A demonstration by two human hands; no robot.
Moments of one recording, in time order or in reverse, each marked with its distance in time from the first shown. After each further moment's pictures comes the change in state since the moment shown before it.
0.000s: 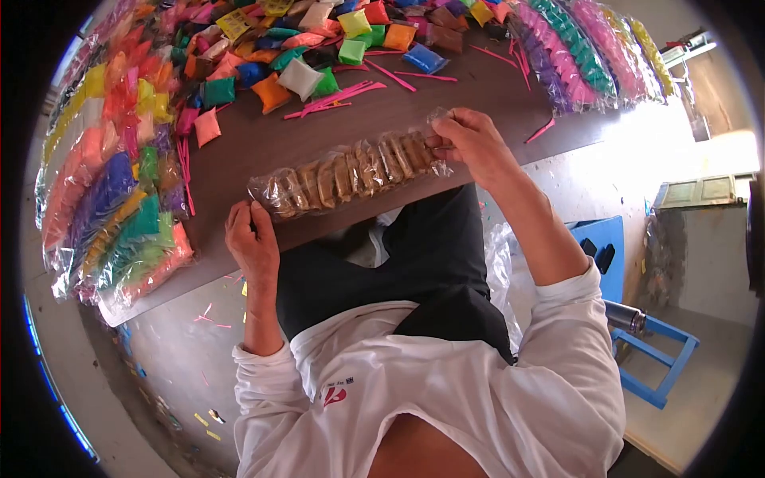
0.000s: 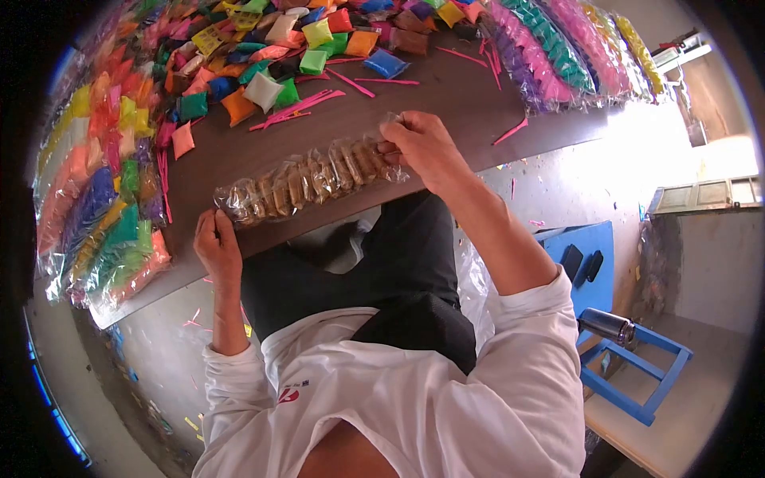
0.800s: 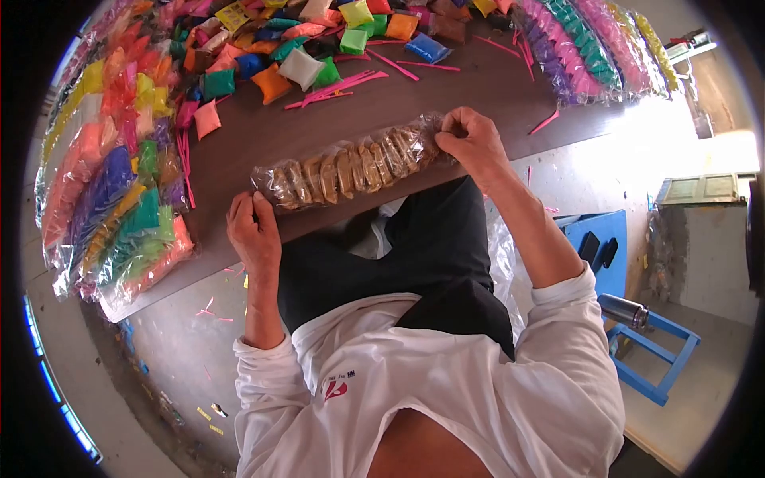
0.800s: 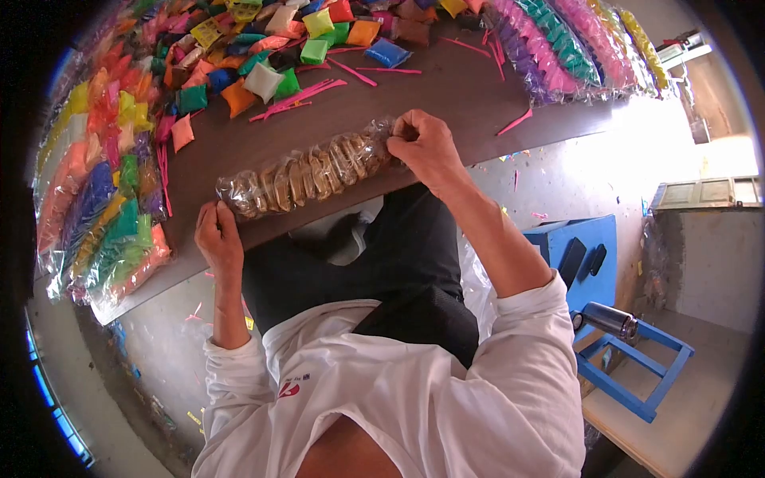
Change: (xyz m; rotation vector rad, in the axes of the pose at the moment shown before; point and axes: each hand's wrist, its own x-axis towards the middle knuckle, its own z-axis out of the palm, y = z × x) left_hand 0.000 0.001 0.000 0.000 -0.024 0.032; right_hand -0.007 0.024 -0.001 -0.327 0.107 -0.261
